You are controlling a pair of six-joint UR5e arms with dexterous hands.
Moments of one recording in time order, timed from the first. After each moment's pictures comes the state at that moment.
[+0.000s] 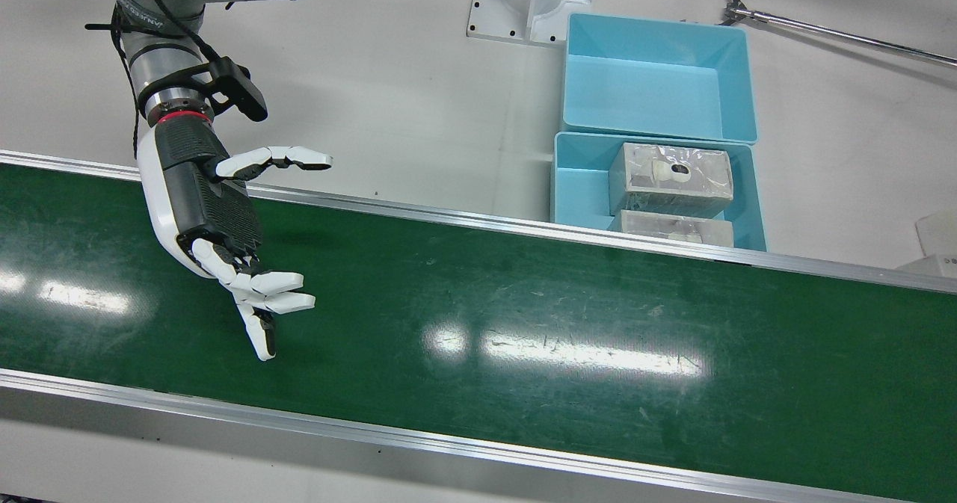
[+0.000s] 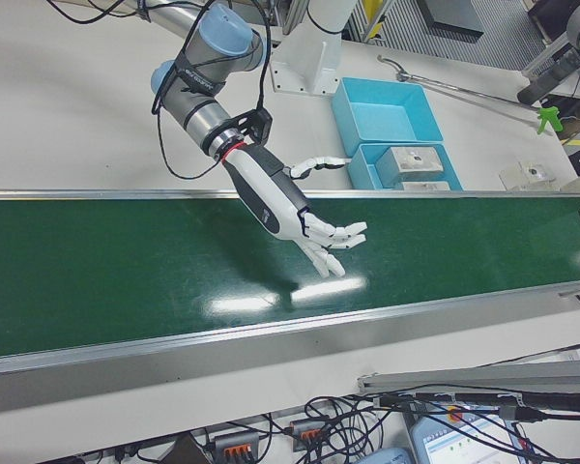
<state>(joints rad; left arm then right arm) -1.81 -1.79 -1.75 0.44 1.92 -0.15 0.84 -1.14 1.81 -3.37 -1.26 -0.05</state>
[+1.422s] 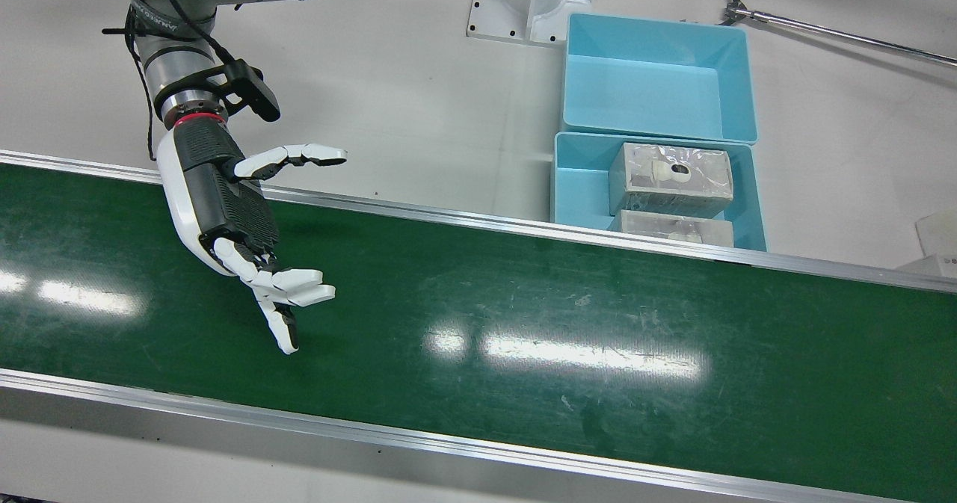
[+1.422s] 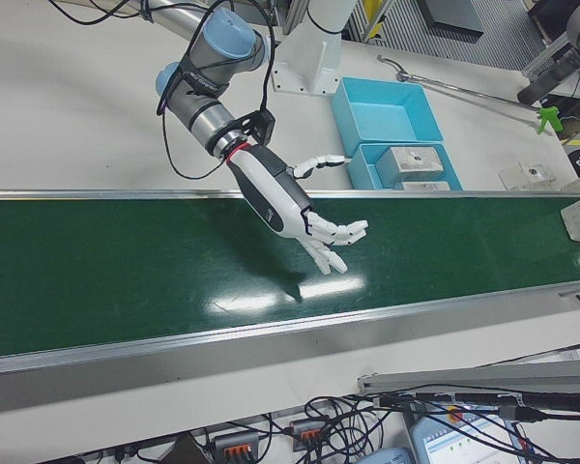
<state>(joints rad) -1.81 -1.79 -1.75 0.44 1.92 -0.15 0.81 -1.14 1.81 -3.37 -1.26 -0.06</state>
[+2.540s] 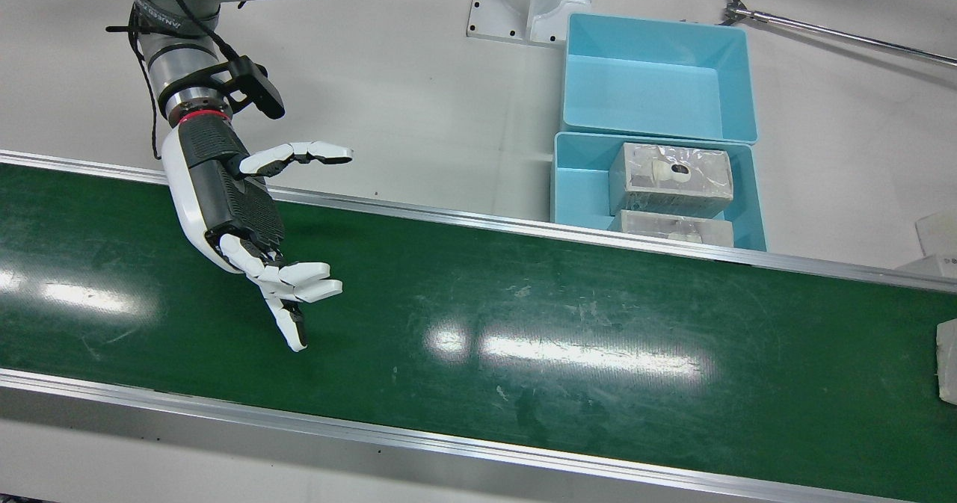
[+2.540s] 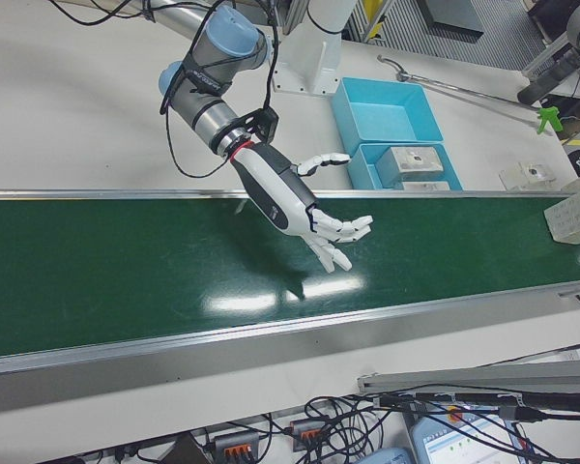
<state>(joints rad) -1.81 -1.79 -1.75 0.44 1.92 -0.15 0.81 -1.13 1.82 -3.37 -1.26 -0.06</state>
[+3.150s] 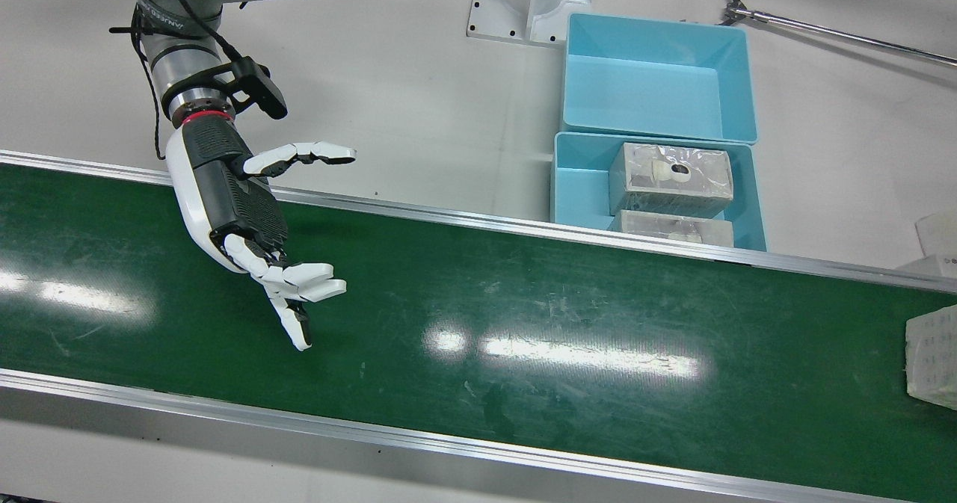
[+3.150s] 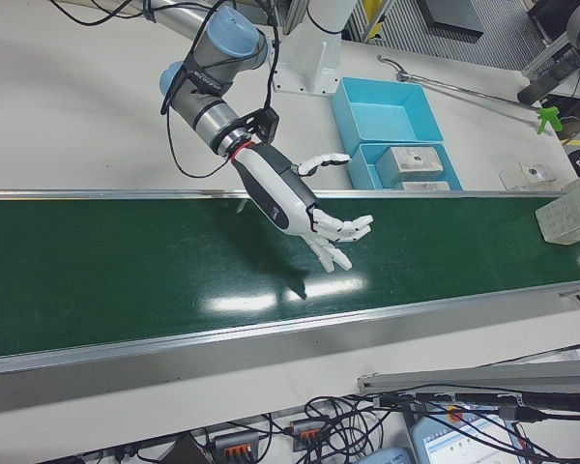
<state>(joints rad) -1.81 -1.79 -1.75 0.44 1.92 -0.15 0.81 -1.13 1.82 -3.37 -1.26 -0.06</state>
